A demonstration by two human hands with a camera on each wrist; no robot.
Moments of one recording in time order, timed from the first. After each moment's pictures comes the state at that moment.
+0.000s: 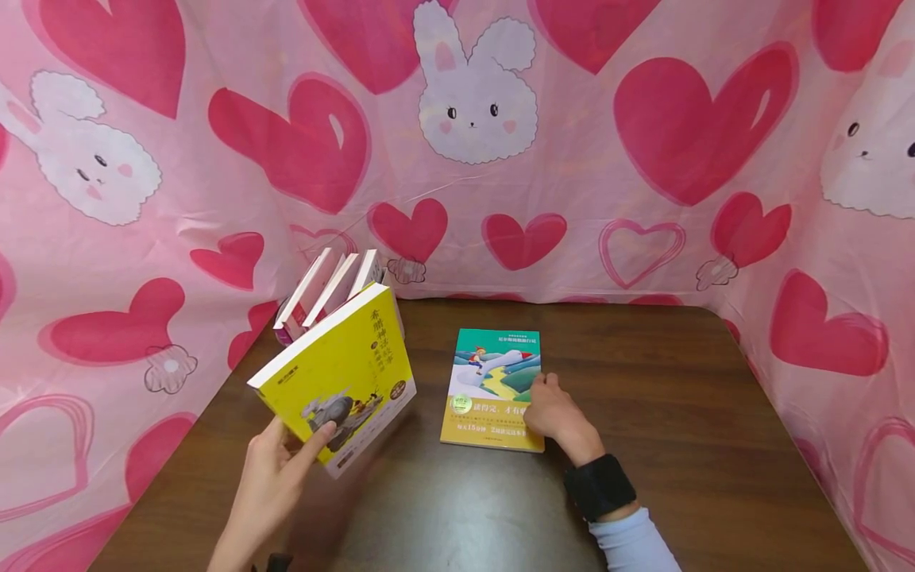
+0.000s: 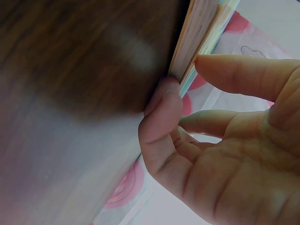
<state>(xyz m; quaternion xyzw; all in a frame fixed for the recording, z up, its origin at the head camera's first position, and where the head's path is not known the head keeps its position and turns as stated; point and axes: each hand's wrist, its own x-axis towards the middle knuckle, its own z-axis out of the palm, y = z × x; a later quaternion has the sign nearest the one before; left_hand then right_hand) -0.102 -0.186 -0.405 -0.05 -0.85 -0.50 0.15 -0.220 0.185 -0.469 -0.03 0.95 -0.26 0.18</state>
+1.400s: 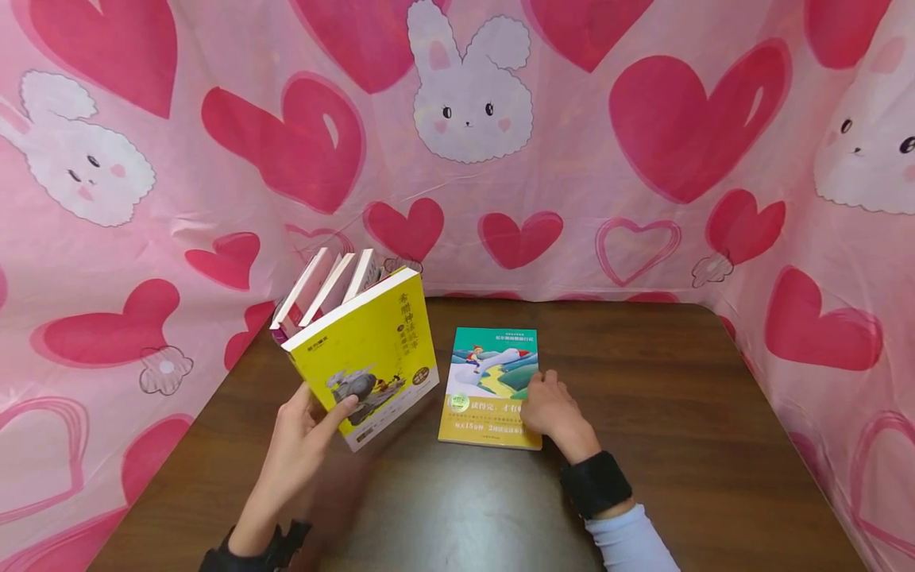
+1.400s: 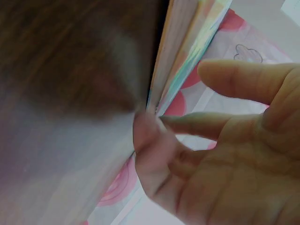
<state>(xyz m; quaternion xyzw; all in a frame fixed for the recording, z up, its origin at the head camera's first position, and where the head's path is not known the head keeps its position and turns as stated) -0.142 -0.173 -0.408 -0.10 -0.83 -0.54 0.11 -0.220 0.183 -0.466 -0.02 0.96 -0.24 0.17</state>
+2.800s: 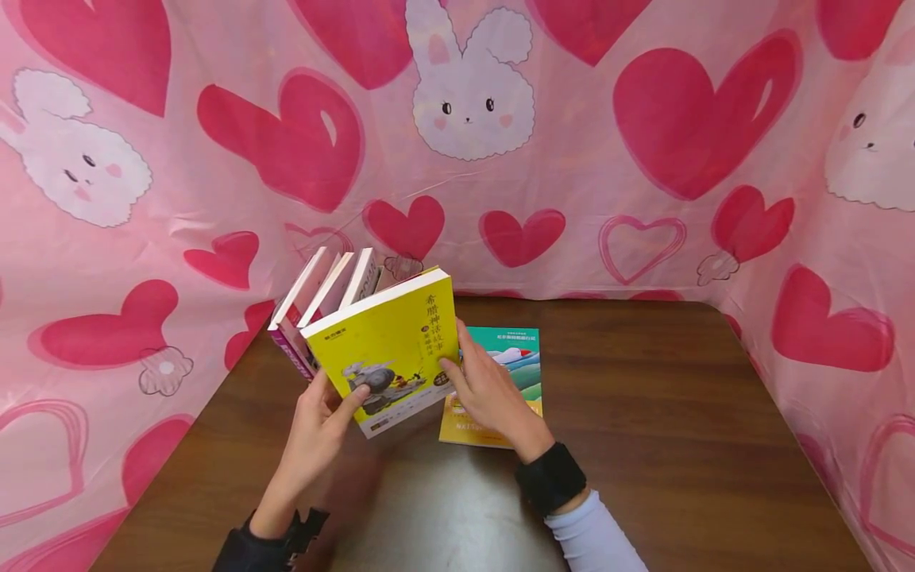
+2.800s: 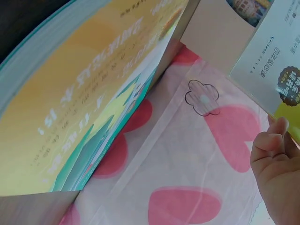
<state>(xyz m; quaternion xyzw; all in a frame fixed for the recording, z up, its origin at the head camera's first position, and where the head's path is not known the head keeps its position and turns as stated) -0.158 -0.156 -0.412 -0.13 -0.79 -0.60 0.11 -0.228 0.108 -0.445 -0.29 0.81 -0.50 -0.06</state>
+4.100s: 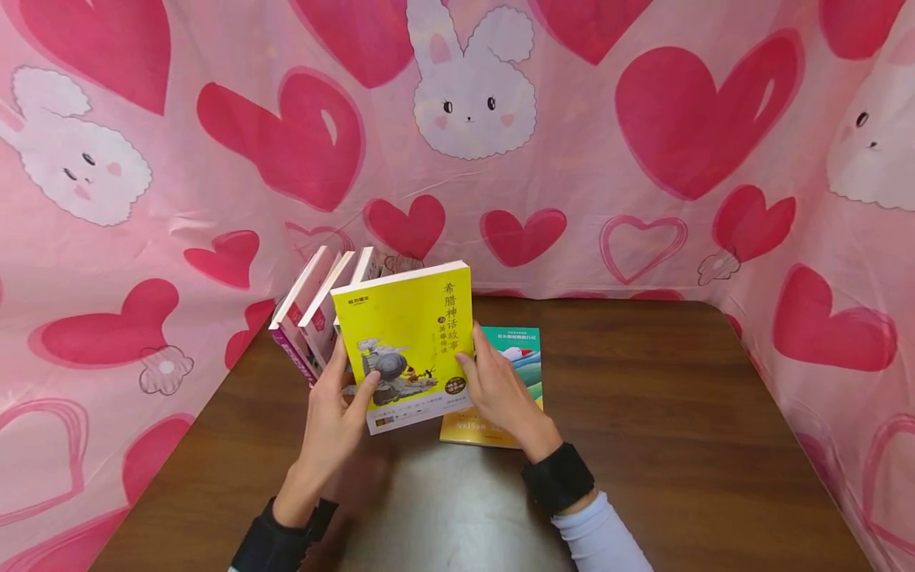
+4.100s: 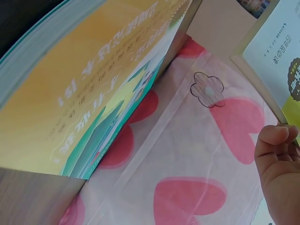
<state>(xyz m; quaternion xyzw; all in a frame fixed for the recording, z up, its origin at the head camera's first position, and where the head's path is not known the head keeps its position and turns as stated) -0.170 -0.140 -0.420 -0.12 -0.82 -0.52 0.20 -0.226 0.115 -0.446 -0.28 0.81 -0.51 -0.09</state>
